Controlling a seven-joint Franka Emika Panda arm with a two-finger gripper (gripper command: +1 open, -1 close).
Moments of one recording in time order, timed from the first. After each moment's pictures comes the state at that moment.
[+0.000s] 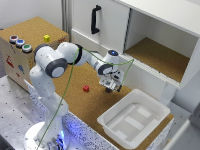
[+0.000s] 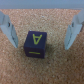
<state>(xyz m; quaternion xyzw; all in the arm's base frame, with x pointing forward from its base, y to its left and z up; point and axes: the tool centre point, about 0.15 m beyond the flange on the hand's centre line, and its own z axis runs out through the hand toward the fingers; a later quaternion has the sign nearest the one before) 0.457 -0.119 0.220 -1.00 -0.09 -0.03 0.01</state>
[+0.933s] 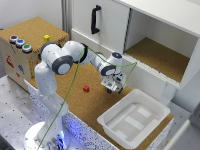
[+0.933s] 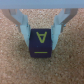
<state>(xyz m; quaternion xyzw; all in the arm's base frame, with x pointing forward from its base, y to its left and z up) 0.456 -0.116 0.212 -1.00 -0.06 -0.01 0.02</state>
